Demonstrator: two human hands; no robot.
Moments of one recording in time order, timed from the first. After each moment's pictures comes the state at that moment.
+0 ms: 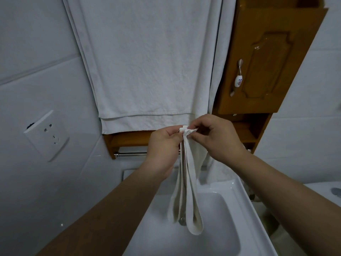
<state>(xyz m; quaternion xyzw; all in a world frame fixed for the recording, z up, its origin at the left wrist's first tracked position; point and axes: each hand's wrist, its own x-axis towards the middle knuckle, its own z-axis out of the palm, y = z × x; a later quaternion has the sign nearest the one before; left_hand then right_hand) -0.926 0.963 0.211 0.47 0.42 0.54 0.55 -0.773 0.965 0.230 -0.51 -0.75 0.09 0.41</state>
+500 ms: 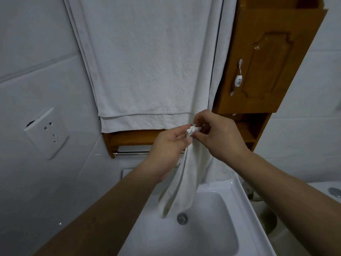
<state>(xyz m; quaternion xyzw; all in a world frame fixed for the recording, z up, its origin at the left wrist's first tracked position) -0.933 0.955 0.210 0.57 0.38 0.47 0.56 -0.773 0.958 0.236 -0.54 -0.75 0.04 0.38</state>
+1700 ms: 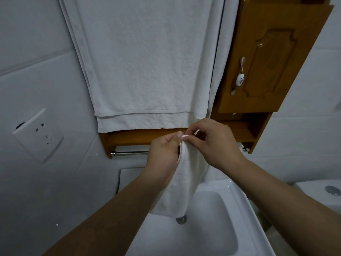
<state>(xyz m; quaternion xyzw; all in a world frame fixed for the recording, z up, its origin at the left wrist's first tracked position) -0.928 0.962 0.191 0.43 0.39 0.55 0.60 -0.784 0.965 0.220 -0.54 -0.75 0.05 0.37</state>
